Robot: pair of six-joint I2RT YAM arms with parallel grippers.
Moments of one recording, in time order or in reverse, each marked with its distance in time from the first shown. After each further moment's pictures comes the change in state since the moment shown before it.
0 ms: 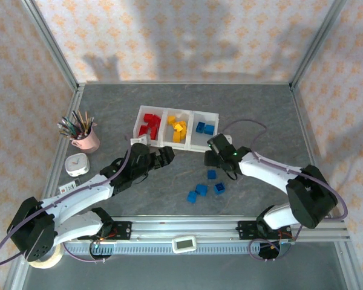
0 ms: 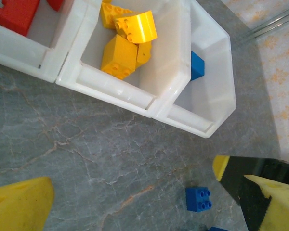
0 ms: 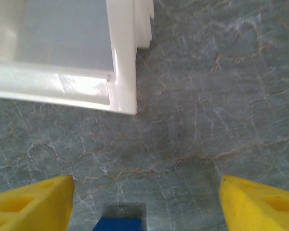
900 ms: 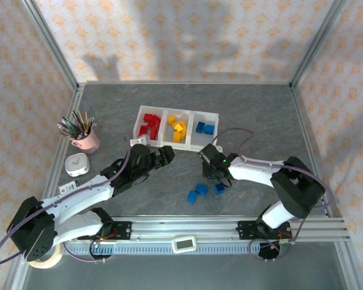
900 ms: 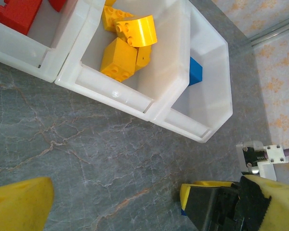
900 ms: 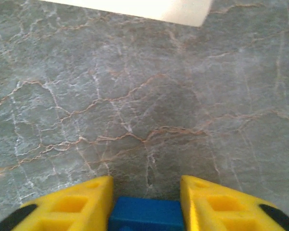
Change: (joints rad) left arm -0.008 0.000 -0.004 0.017 -0.023 -0.034; right arm 0.106 0.123 -0.035 0.057 -0.034 0.056
